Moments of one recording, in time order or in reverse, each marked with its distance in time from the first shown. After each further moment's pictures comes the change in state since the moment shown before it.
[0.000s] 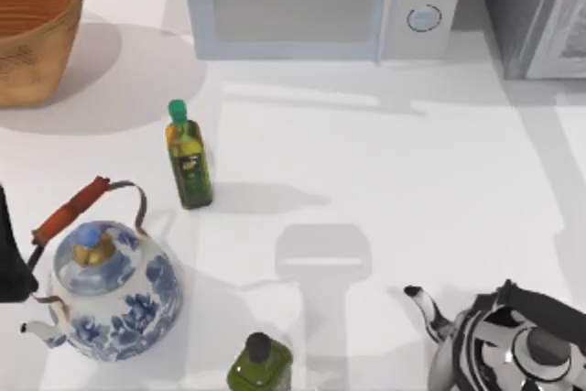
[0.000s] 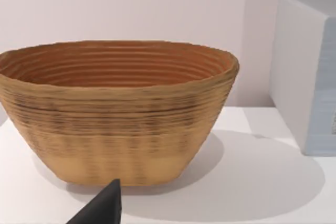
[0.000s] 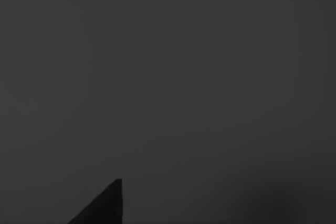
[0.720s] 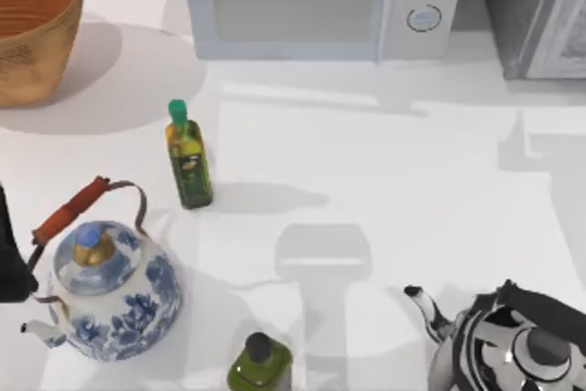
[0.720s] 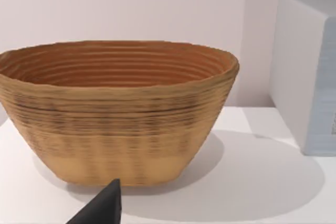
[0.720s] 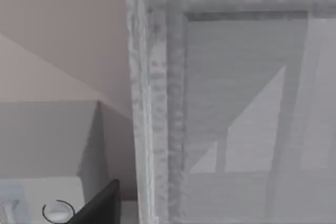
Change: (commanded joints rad) left arm 0.000 0.000 0.000 0.000 0.000 0.000; right arm -0.035 -1.083 -1.517 0.335 0.002 0.014
